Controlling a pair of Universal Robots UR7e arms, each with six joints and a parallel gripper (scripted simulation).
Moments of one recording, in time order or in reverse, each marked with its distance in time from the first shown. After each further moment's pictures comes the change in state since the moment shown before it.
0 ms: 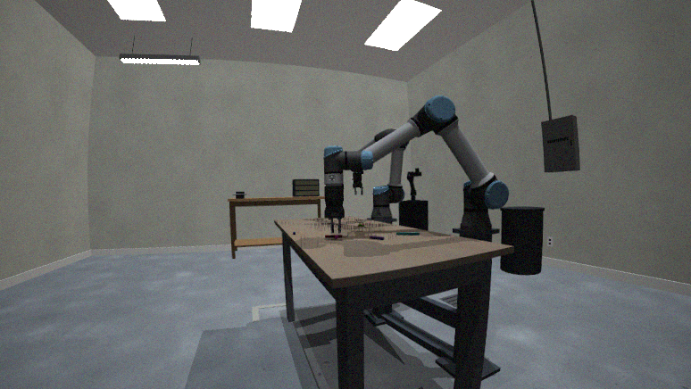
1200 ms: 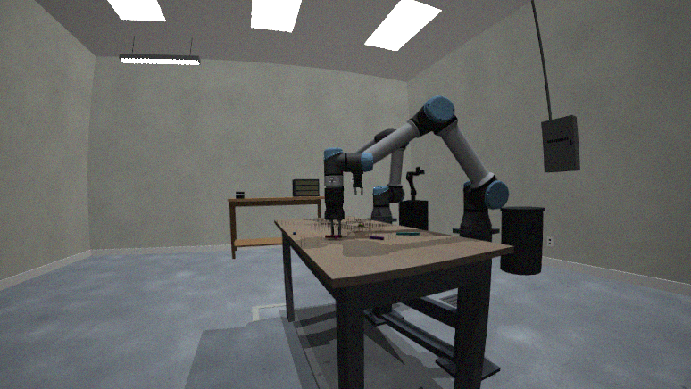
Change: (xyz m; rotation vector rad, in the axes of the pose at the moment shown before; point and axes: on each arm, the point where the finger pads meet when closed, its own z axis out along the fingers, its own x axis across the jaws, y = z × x) left arm 0.000 0.000 0.007 0.000 0.000 0.000; right arm 0.000 0.000 0.000 0.000 0.000 0.000
